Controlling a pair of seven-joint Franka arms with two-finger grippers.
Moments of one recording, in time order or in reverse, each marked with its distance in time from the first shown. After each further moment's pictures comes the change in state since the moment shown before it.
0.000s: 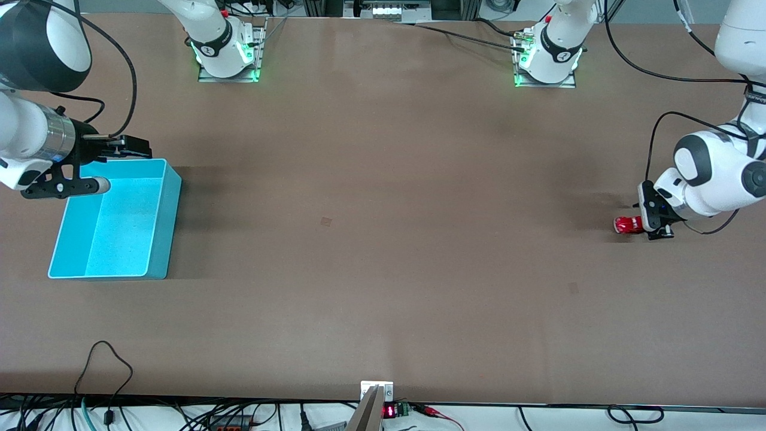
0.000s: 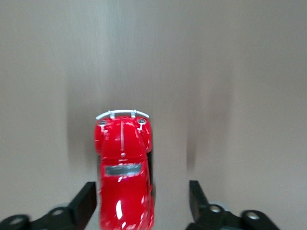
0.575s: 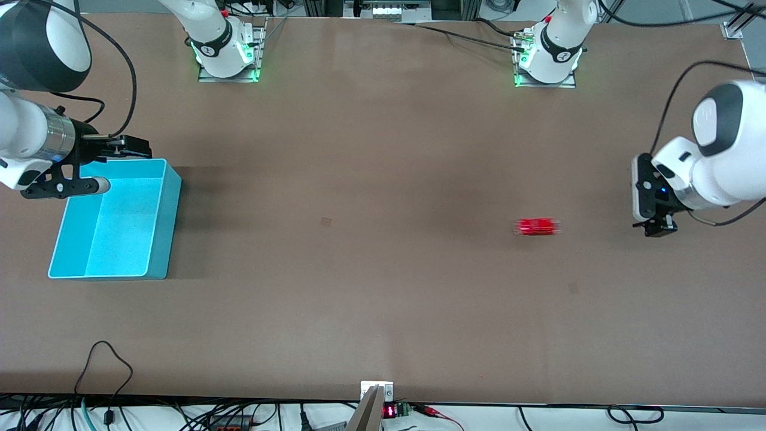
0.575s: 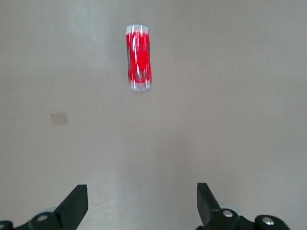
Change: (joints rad) left arm -0.220 -0.270 -0.100 0.253 -0.026 -0.549 -0.331; right arm 0.000 0.000 0.000 0.000 0.000 0.000 0.000
